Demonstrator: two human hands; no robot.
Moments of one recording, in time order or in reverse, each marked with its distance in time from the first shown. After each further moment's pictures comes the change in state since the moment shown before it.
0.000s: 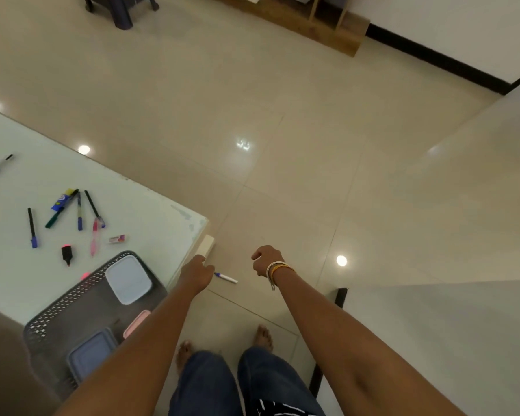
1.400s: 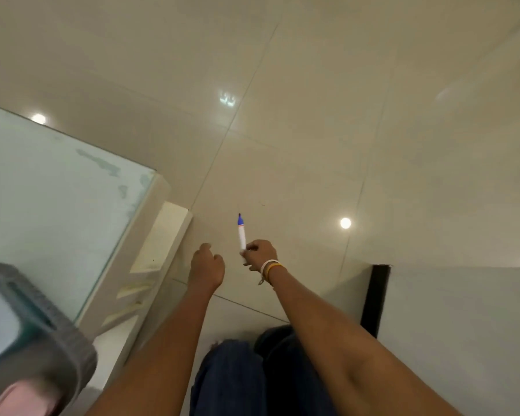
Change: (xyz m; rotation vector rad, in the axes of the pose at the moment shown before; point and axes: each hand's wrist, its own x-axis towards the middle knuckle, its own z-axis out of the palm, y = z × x) left_hand 0.270 -0.095 0.228 0.019 0.076 0.026; right_hand 0.321 0.164 0.179 0.379 0.083 0.079
